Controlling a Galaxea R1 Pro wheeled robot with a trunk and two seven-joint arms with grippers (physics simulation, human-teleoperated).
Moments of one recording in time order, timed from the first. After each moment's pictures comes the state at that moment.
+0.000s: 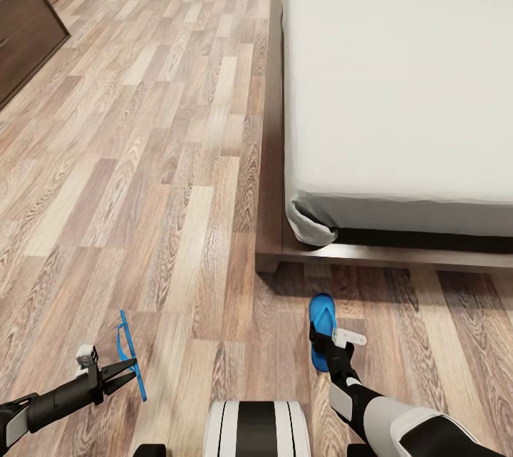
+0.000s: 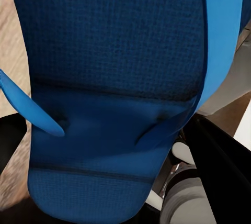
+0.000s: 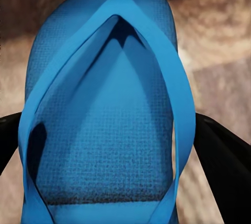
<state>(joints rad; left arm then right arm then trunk) -0.66 0.45 0.07 -0.03 0.36 0.47 -1.54 -0.75 0.08 0.34 0.04 -0.62 -0.65 0.01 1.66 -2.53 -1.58</state>
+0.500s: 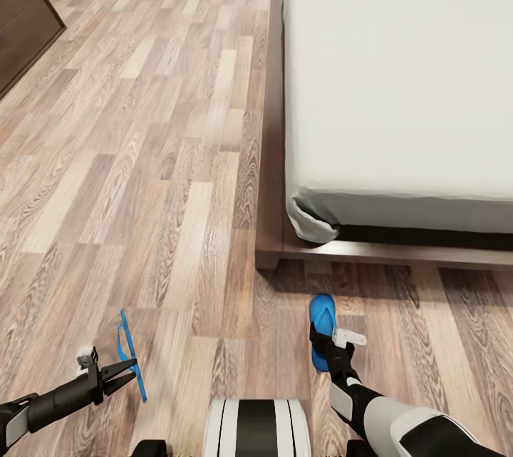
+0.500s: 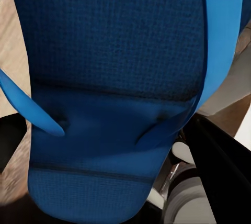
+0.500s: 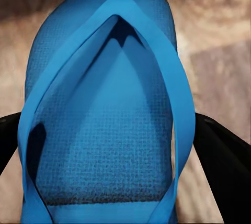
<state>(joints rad) -0.66 0.45 0.07 -0.03 0.36 0.48 -1.54 -0.75 0.08 0.34 0.04 -0.62 -0.65 0.01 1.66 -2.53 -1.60</state>
